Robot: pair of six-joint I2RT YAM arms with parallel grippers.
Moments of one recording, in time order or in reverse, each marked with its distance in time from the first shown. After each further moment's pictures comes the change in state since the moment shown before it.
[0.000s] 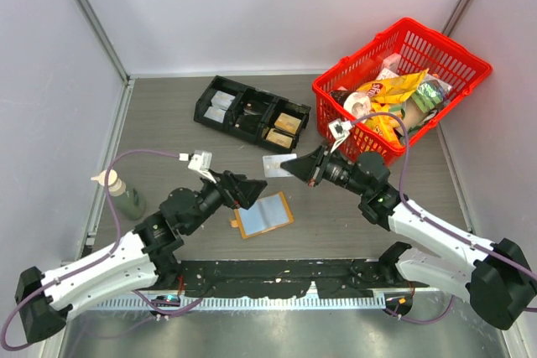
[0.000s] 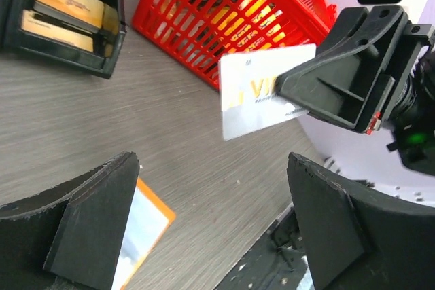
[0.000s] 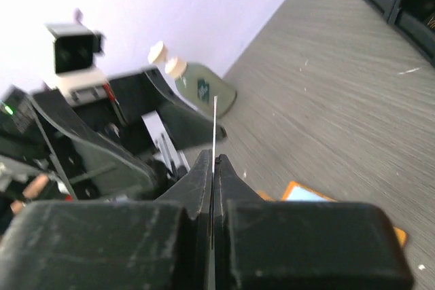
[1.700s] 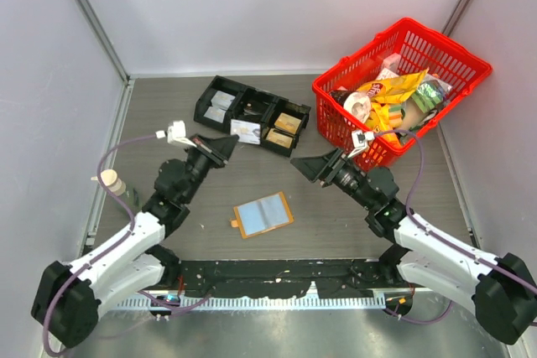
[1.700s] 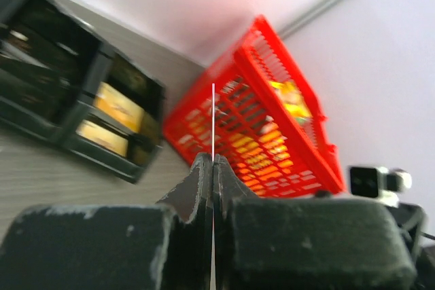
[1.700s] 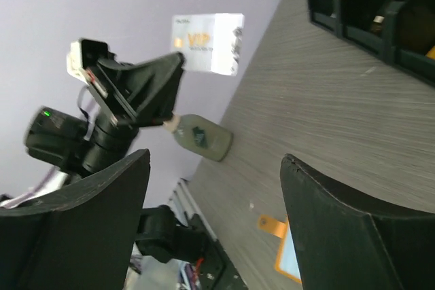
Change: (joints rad) left arm 0.335 0.269 -0.003 0.458 0.090 -0.212; right arm -0.023 -0.108 -0.192 0.198 0.249 0.281
